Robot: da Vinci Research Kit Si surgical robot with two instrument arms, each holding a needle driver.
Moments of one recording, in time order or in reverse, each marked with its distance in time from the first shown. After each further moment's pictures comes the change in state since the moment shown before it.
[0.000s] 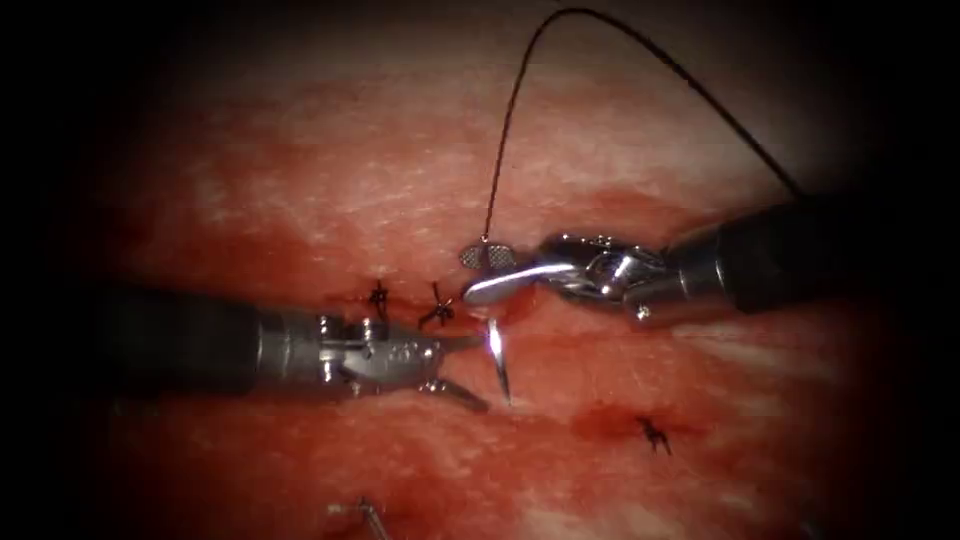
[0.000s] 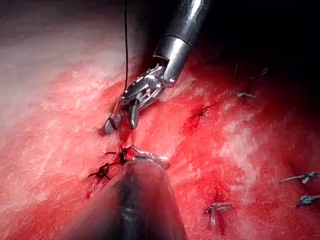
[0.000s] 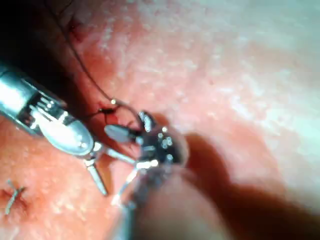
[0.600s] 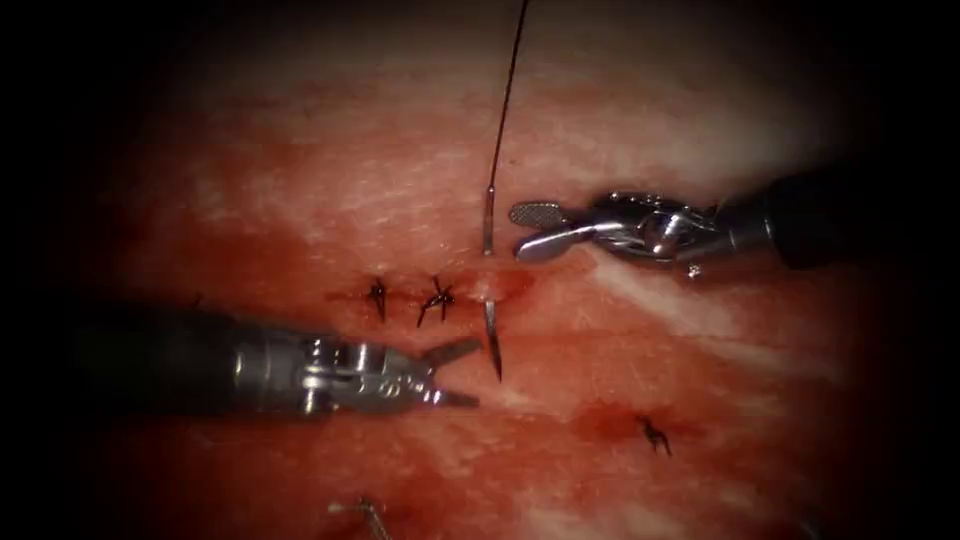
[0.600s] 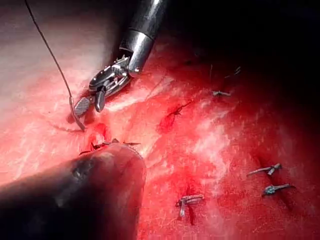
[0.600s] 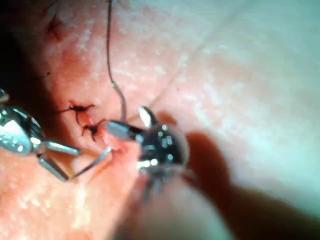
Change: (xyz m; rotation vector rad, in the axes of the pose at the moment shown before) right arm 0.002 0.003 -0.004 -0.022 0.014 -0.028; left arm 0.002 0.000 -0.002 0.327 -0.037 0.480
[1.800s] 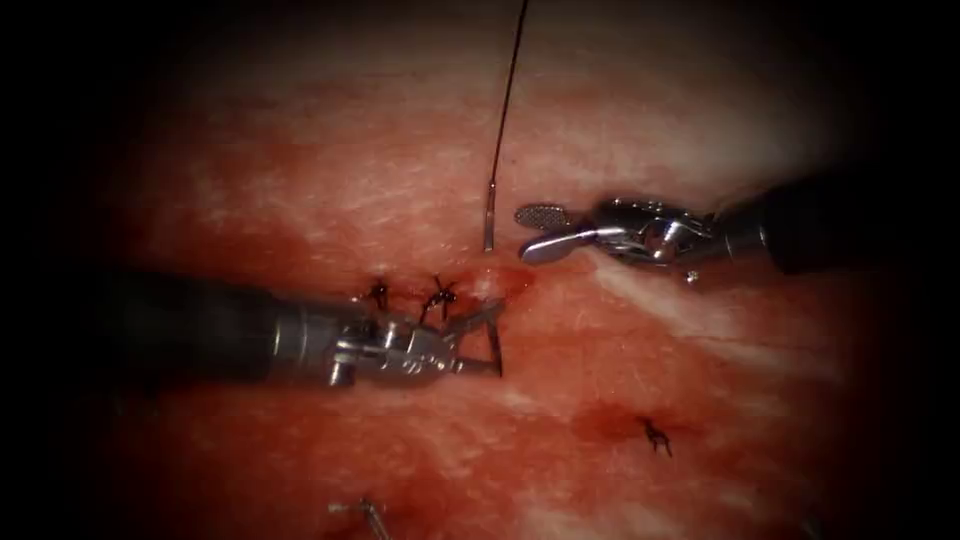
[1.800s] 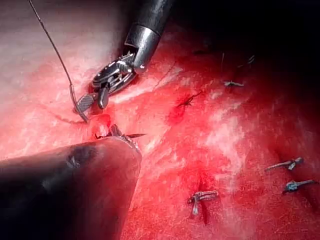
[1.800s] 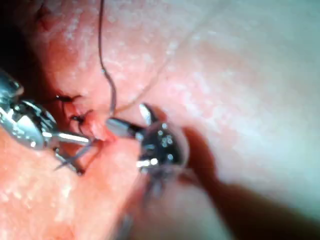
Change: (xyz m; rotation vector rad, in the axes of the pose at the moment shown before) right arm -0.002 0.002 -0.001 -0.040 0.017 -0.029; left arm -0.001 0.000 0.005 0.037 0.162 0.101
